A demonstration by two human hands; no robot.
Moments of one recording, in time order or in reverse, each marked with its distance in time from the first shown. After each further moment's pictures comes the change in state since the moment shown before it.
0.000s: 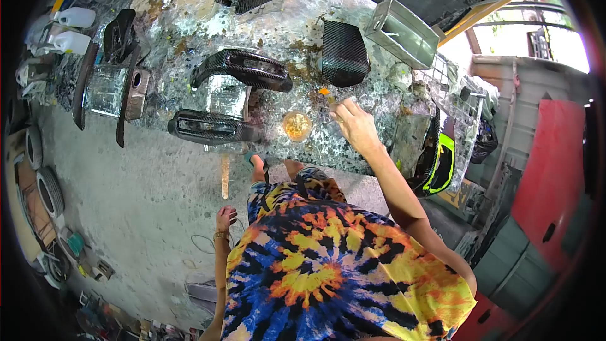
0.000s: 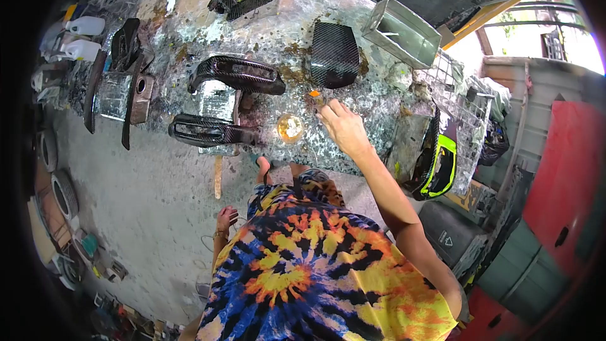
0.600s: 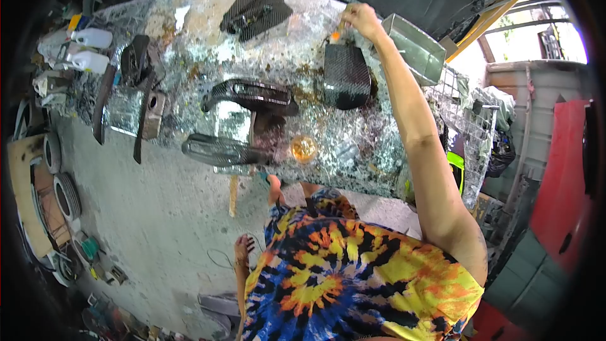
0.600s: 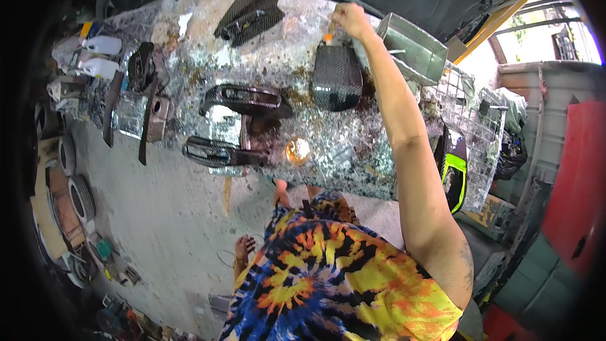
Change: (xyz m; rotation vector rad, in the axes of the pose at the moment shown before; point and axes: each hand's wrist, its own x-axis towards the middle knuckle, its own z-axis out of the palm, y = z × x) left_hand -0.041 -0.033 0.019 -0.147 0.155 -0.048; right_hand 0.250 0.167 -0.023 0.343 0.040 0.241
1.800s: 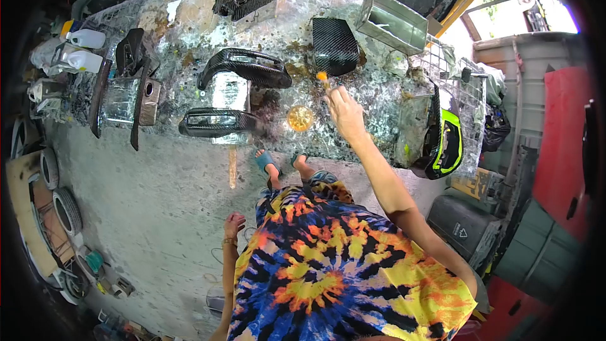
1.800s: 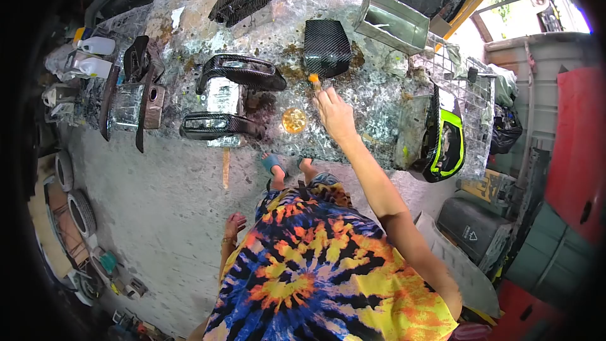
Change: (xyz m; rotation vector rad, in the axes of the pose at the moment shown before) left_hand 0.051 0.024 -0.028 0.155 -0.158 0.152; right_hand -0.299 -0.075 0.093 -0.342 0.263 -0.137
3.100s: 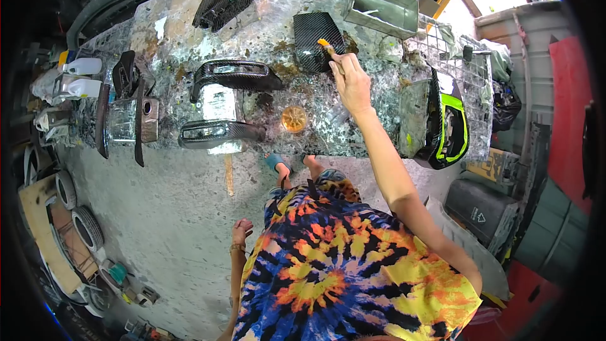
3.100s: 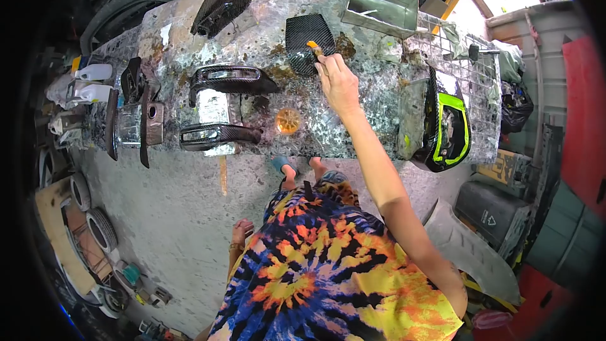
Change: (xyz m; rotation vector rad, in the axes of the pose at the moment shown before) left_hand -0.022 0.014 0.006 0.078 0.043 -0.038; right_hand 0.046 0.038 -0.030 0.222 0.337 0.085
